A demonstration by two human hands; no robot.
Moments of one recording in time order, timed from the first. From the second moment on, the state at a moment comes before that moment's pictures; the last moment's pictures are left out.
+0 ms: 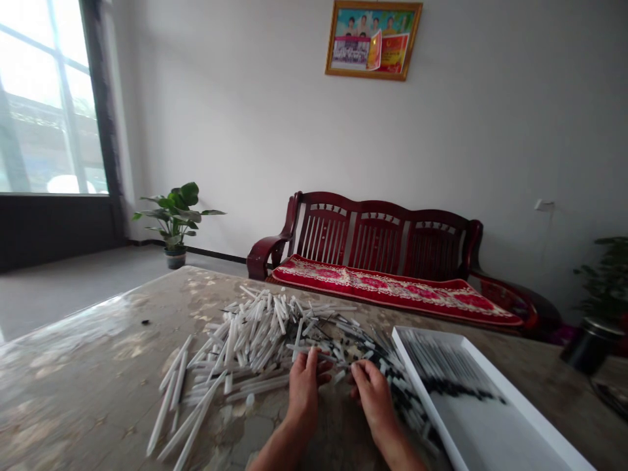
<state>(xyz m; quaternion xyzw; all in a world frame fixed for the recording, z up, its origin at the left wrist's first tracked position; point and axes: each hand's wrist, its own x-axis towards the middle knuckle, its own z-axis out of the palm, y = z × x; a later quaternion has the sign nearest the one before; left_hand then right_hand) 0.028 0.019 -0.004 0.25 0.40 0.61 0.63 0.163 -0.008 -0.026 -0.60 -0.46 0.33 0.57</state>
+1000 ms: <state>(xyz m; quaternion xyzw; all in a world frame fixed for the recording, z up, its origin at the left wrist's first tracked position) 0.036 0.022 -0.001 0.19 0.35 0.61 0.68 0.190 -0.003 -0.024 -0.67 -0.62 0.02 0.42</state>
